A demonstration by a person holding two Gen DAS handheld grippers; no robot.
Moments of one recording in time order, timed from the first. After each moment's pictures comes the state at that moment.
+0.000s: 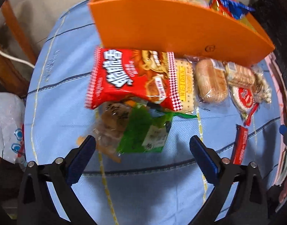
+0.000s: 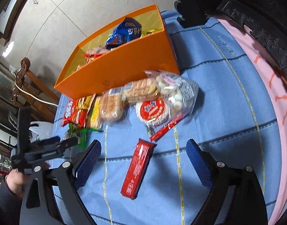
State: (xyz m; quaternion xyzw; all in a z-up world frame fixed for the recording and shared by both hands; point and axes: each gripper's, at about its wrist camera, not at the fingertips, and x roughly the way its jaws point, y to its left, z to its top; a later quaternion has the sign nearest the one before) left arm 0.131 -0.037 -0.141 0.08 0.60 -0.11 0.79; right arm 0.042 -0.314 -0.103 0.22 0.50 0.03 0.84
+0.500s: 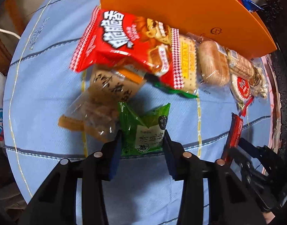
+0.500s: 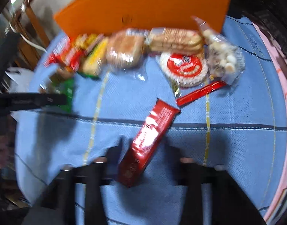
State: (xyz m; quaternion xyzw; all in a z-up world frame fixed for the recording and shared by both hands) left arm 0.125 -0.003 -0.168 0.01 0.66 -0.13 0.74; right arm 0.049 -0.226 -0.162 0.05 0.59 0.04 0.80
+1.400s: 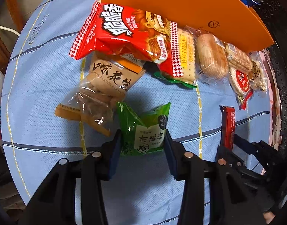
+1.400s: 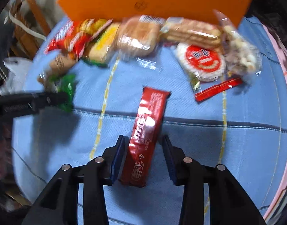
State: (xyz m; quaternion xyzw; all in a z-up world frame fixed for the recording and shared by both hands) left arm 0.113 0.001 -0.175 0.01 0.66 -0.14 0.74; right arm 0.060 -0.197 -0.167 0.02 0.61 0.05 0.79
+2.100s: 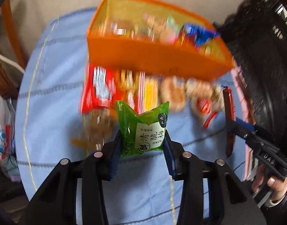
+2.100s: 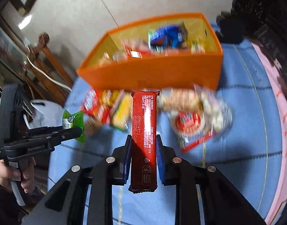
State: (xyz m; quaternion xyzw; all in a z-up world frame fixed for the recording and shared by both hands) left arm 0.119 -0.002 -0.073 -0.01 0.58 -0.20 0.79; right arm 0.076 -0.269 -0.052 0.15 0.49 0.10 0.85
